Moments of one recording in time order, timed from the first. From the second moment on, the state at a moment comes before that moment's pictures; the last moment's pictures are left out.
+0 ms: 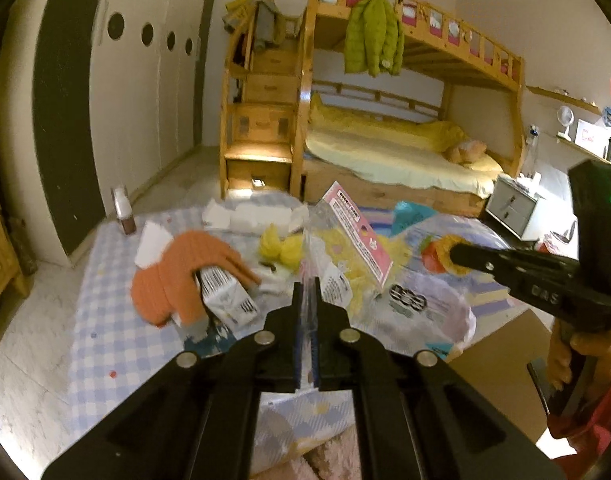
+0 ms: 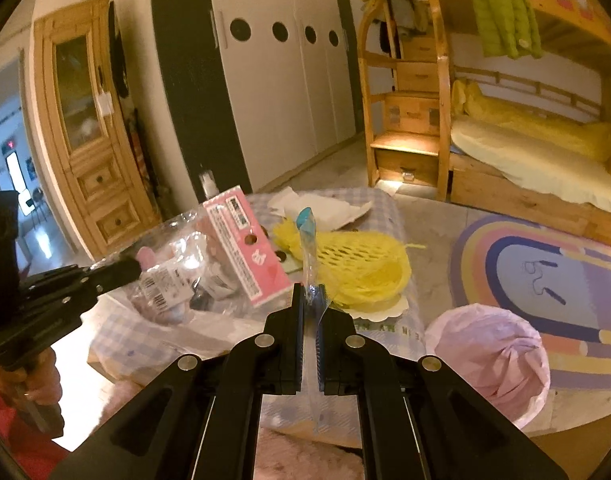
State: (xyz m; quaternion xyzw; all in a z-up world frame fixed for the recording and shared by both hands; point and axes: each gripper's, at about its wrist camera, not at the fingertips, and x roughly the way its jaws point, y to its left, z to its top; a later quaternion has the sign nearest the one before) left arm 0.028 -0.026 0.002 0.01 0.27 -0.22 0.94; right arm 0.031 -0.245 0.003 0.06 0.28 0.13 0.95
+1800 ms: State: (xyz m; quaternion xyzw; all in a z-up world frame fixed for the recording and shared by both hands) left arm 0.091 -0.236 -0.032 0.08 0.31 -0.29 0.90; right arm 0.016 -0.429 -0.051 0.17 0.30 -0.09 0.93
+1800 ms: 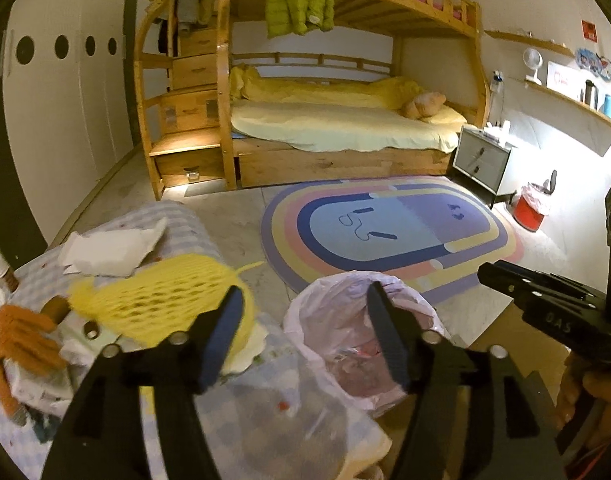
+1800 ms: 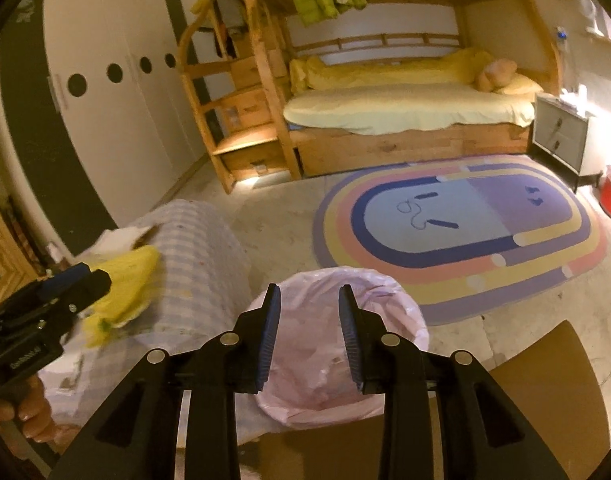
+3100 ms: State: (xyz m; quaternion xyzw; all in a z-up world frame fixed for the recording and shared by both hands) left arm 0.079 0.019 -0.043 0.02 0.33 -0.04 0.94; right arm 0.100 -0.266 -0.032 0.05 0.32 0.01 0.95
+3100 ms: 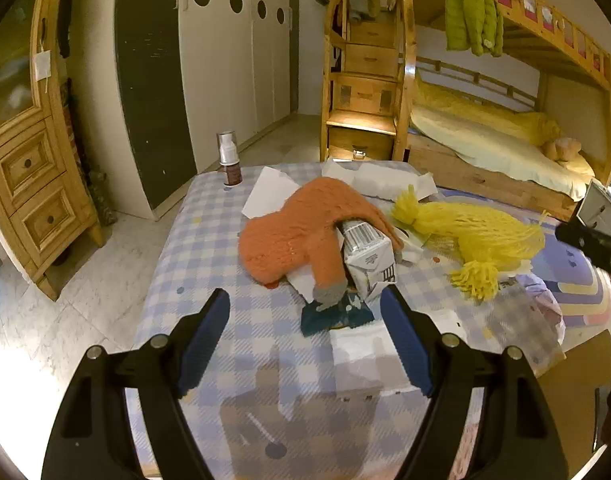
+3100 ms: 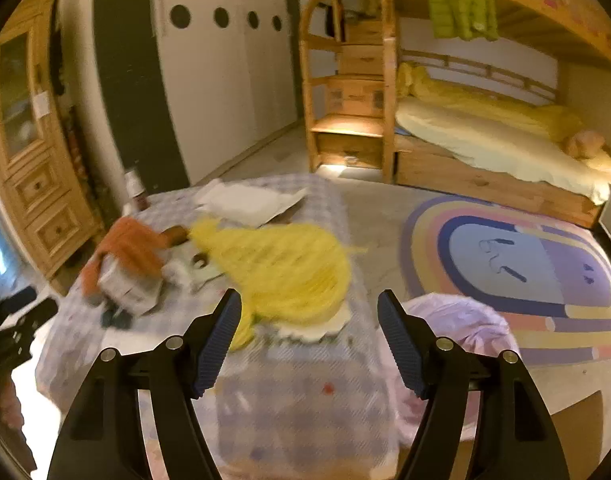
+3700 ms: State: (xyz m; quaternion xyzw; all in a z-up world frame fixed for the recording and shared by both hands) left arm 0.094 0.003 -0.060 0.05 0.36 -0.05 0.93; right arm 0.163 -0.290 -0.089 0.16 0.41 0.05 0.90
